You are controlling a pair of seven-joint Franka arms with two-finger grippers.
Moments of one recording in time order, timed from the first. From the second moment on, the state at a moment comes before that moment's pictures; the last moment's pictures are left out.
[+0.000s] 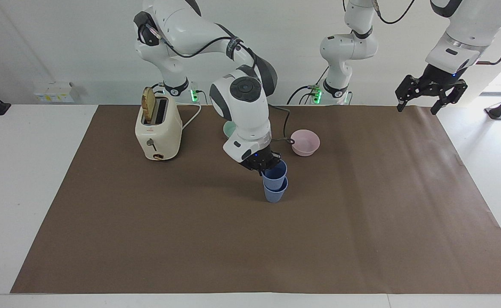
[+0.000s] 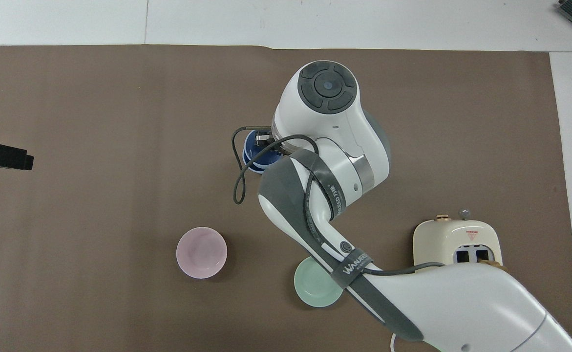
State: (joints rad) left arm 0.01 -0.05 -0.05 -1.56 -0.03 1.57 0.12; right arm 0.35 0.57 0.25 -1.29 -0.03 1.93 0.63
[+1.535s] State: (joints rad) left arm 0.01 -0.05 -0.05 -1.56 -0.03 1.57 0.12; right arm 0.32 0.55 0.23 -1.28 -0.08 1.88 0.60
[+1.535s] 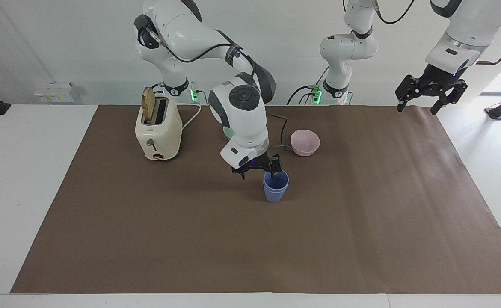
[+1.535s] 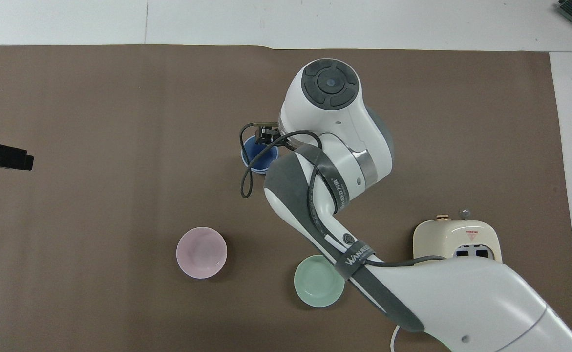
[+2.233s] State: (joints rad) left arm 0.01 -0.05 -0.05 -1.56 -0.03 1.57 0.12; right arm 0.09 0.38 0.23 -1.27 -0.24 1.62 0.15
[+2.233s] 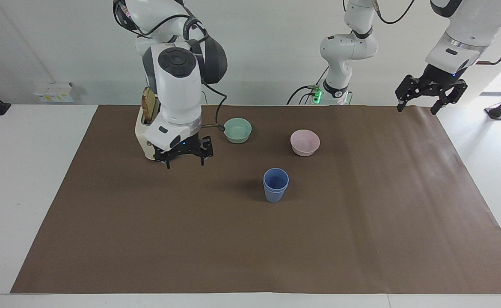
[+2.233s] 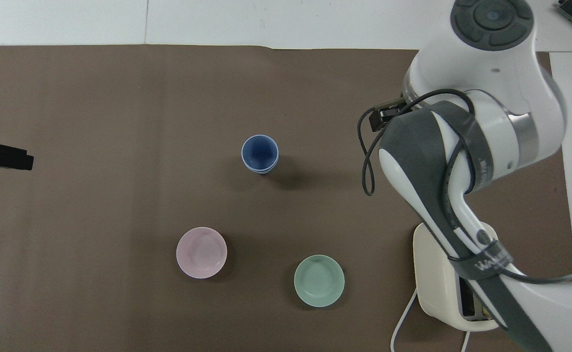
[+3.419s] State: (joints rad) left arm 0.01 -0.06 -0.06 -1.56 -0.03 1.57 0.04; right arm -0.11 0.14 0.23 -1.28 -0.08 1.39 0.13
